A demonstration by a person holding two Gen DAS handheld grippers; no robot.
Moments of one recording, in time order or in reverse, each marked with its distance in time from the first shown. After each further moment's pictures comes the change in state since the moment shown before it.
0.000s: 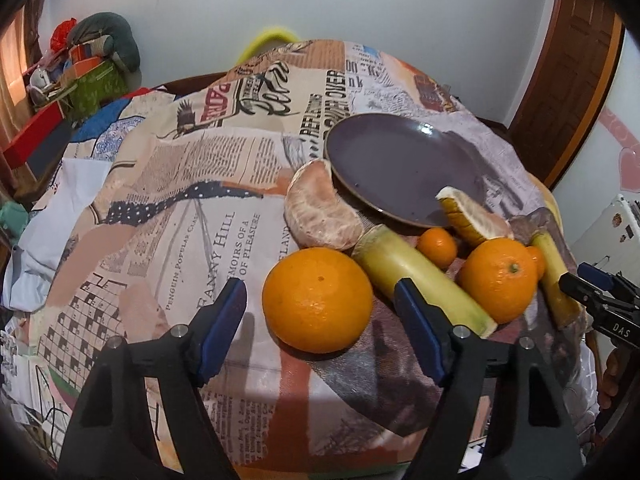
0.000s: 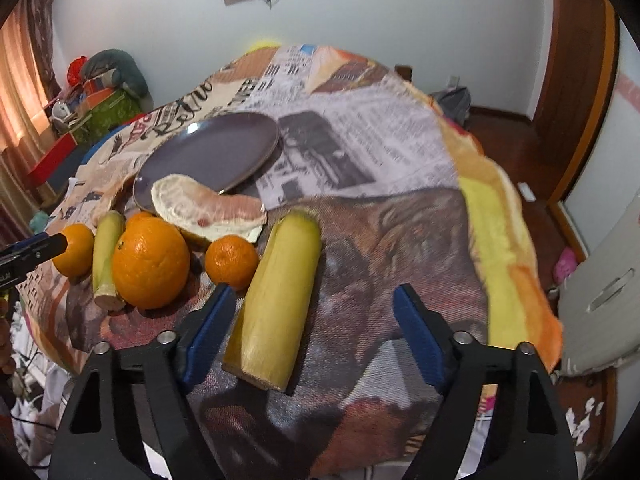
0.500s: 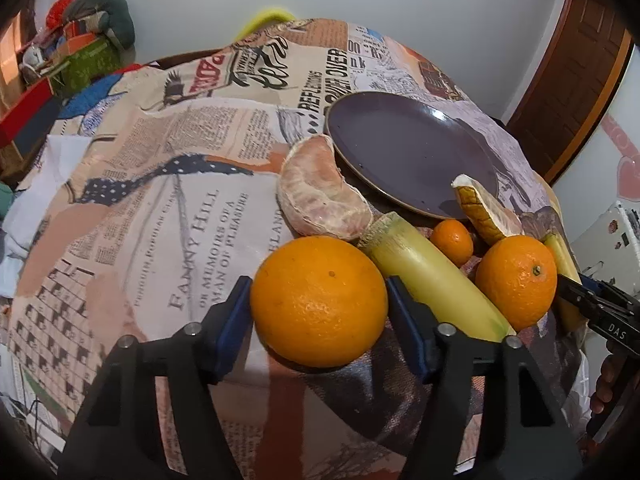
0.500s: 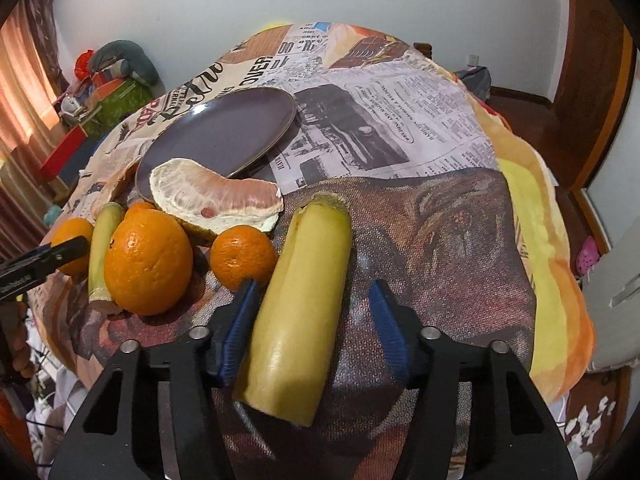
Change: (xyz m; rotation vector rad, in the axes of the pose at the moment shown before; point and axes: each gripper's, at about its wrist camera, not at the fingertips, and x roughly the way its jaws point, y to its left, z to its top) left arm 0.028 0.005 -0.001 -0.041 0.053 -0.048; right arm 0.017 0.000 0.003 0.010 0.058 0.074
